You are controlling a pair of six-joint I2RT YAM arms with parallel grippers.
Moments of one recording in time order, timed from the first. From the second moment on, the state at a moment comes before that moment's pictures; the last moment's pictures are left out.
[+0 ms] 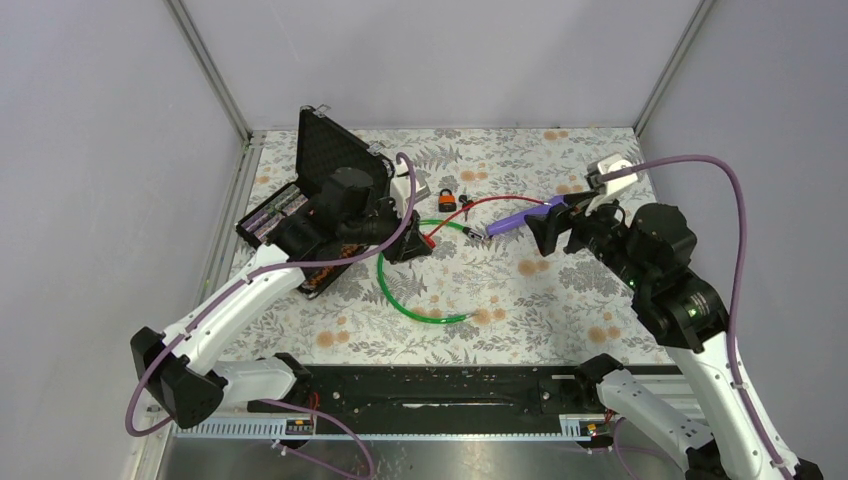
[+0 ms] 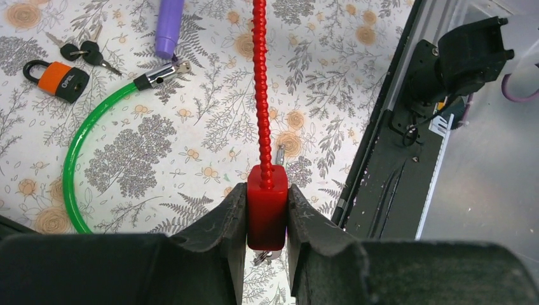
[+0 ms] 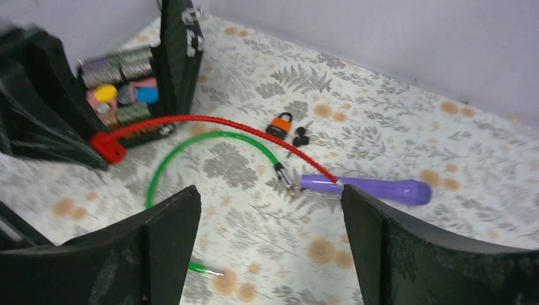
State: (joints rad) left arm -0.67 1.20 1.20 -0.53 0.51 0.02; right arm 0.47 0.74 1.15 -0.57 -0.06 0.09
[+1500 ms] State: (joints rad) left arm -0.71 1.19 1.09 -0.30 0.57 -0.16; right arm 0.47 0.97 1.00 -0.46 -0.31 0.21
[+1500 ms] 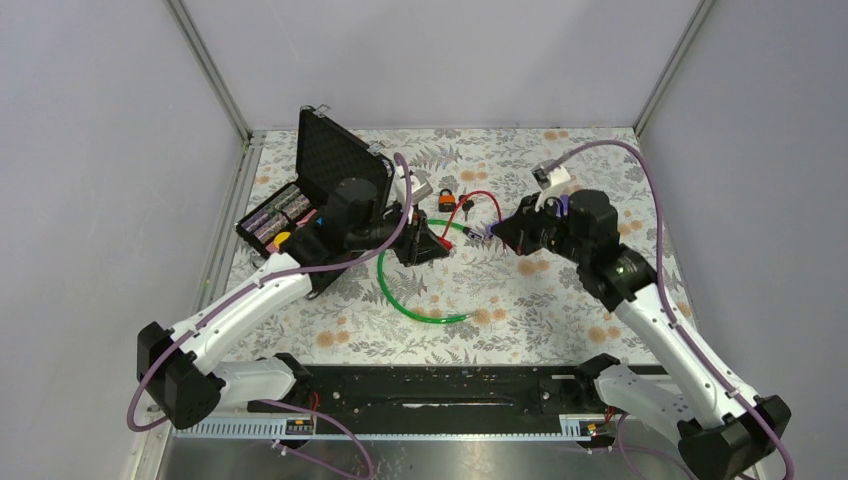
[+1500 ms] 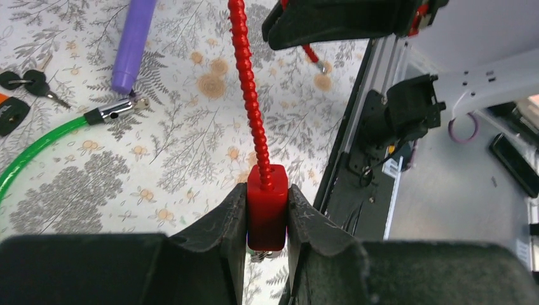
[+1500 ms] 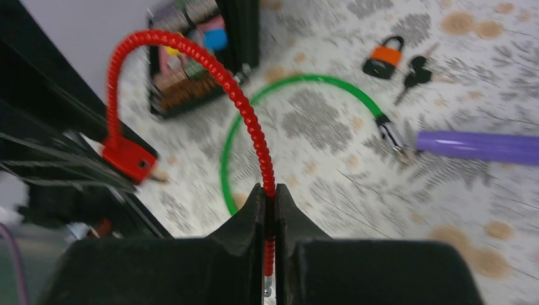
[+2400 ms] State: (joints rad) left arm -0.72 1.19 0.91 0.43 0.84 -0.24; right arm 0.64 1.00 0.67 0.88 -0.34 0.66
